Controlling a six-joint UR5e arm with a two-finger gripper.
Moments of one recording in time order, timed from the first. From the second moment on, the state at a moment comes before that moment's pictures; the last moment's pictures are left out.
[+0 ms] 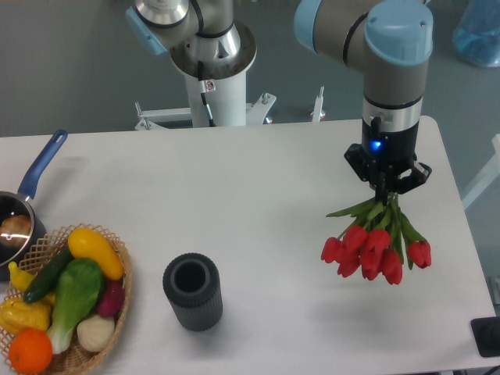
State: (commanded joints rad) arm 2.68 -1.83 -1.46 -1.11 1.54 1.27
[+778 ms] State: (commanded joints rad) arm 2.69 -1.79 -1.45 -1.09 1.20 1.14
